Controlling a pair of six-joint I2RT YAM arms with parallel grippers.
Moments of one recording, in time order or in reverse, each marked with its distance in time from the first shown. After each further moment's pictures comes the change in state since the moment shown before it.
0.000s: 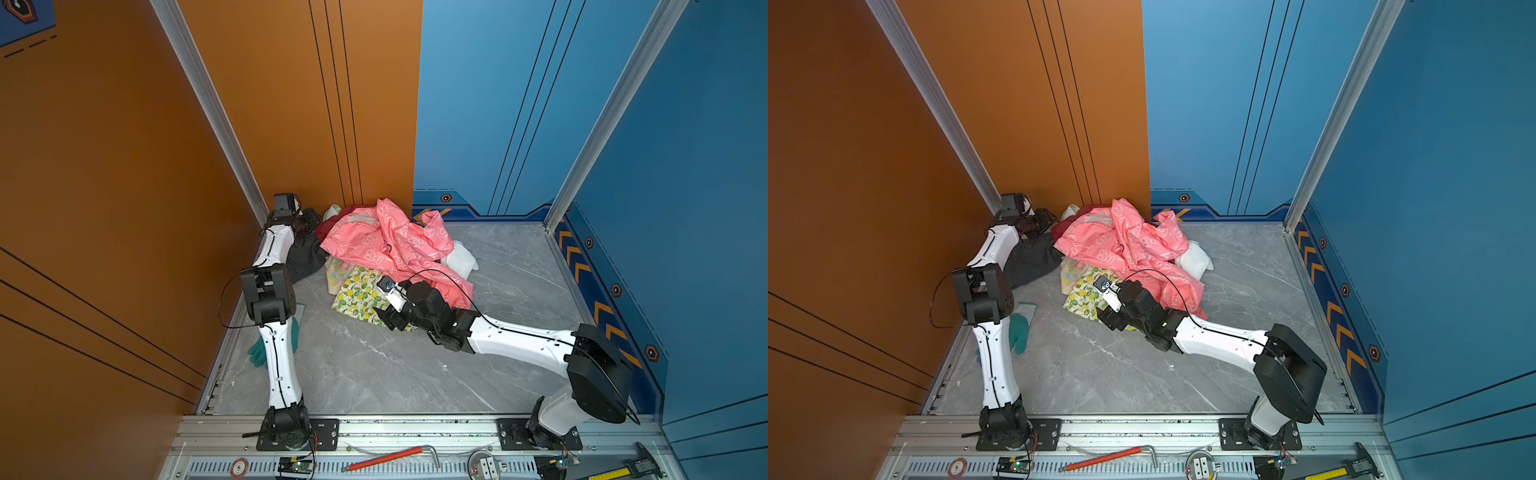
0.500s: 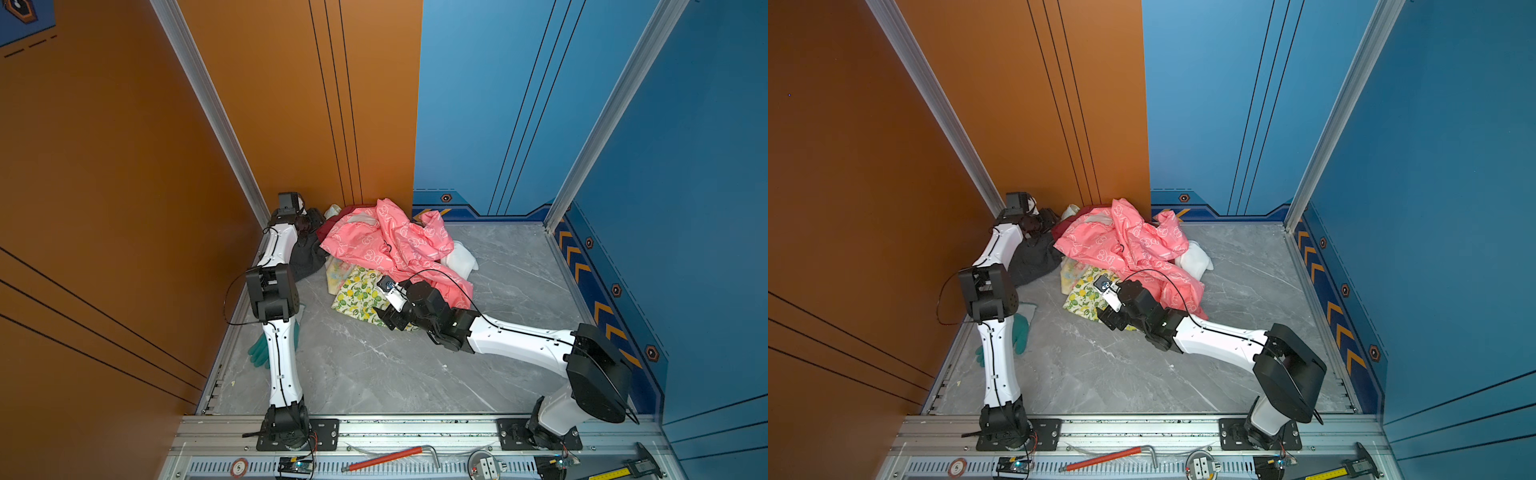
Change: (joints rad) left arm -0.013 0.070 0.109 -0.057 -0.013 0.052; right arm -0.003 0.006 0.000 0.002 -0.002 0.000
